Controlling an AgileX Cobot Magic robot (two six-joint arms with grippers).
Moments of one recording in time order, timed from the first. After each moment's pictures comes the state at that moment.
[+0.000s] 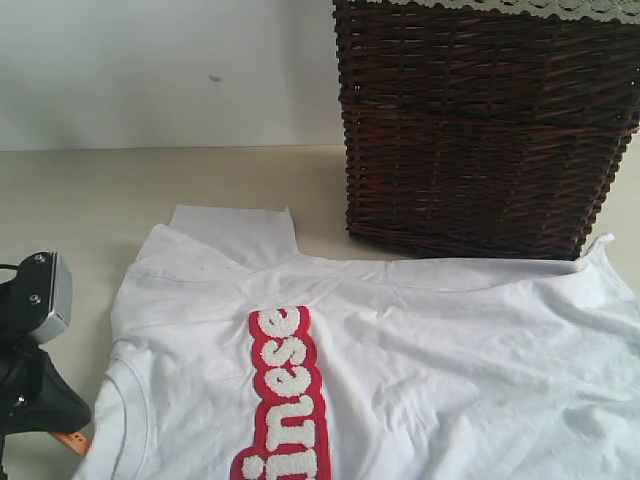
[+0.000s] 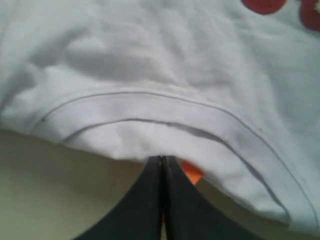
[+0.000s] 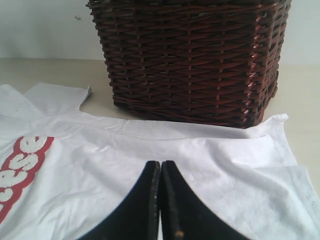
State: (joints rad) left arm -0.05 1.56 -0.57 -0.80 0.72 1.80; right arm 0.28 0.01 0.00 0.01 0.35 0.08
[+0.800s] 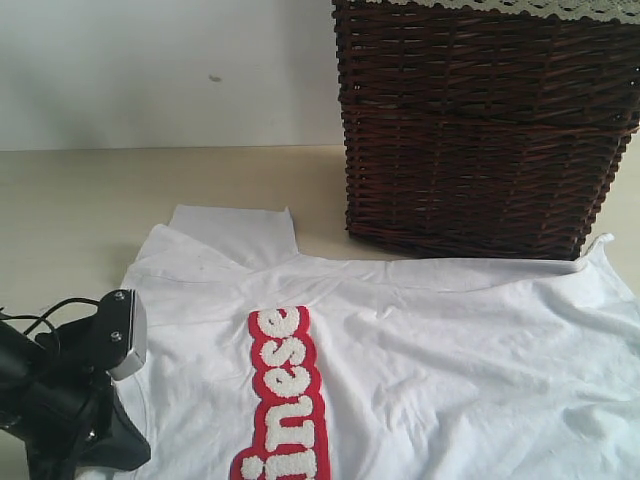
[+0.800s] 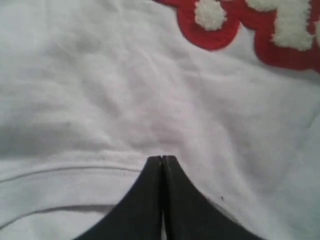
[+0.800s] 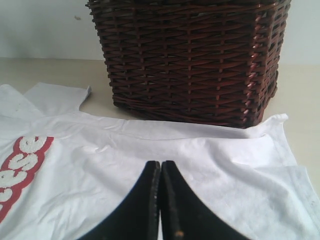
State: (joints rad) left arm -0.27 1.69 -0.57 -0.94 0.62 1.80; right arm 0.28 0.01 0.00 0.01 0.35 0.08
